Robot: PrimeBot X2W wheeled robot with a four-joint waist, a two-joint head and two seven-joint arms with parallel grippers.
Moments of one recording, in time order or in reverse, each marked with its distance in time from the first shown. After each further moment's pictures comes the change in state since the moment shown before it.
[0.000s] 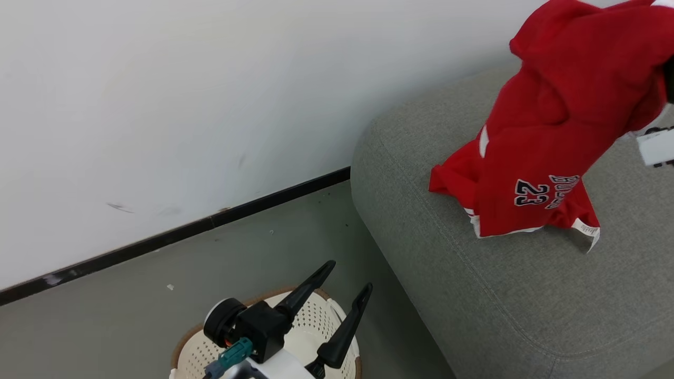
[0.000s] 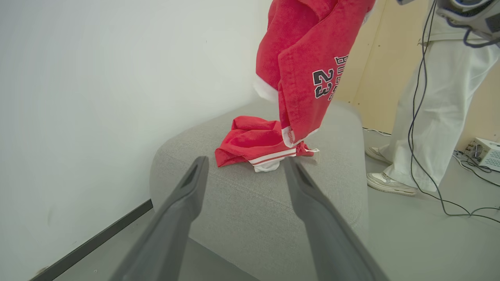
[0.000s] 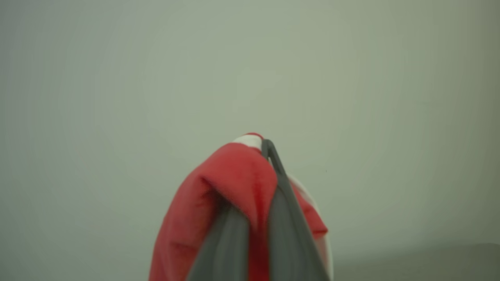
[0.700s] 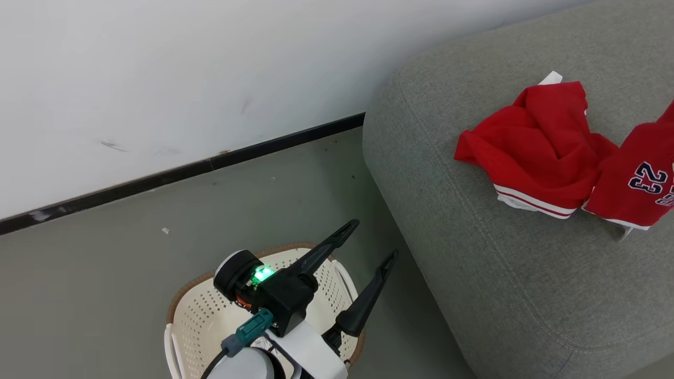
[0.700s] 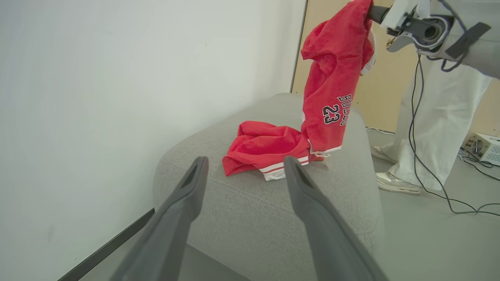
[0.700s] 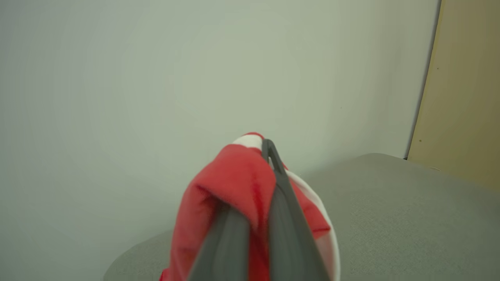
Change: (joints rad) left arm -0.125 0.010 -0.033 -0.102 0.065 0.016 0.068; right arm -0.098 -0.094 -0.280 0.381 -0.079 0.000 -0.016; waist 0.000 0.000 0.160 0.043
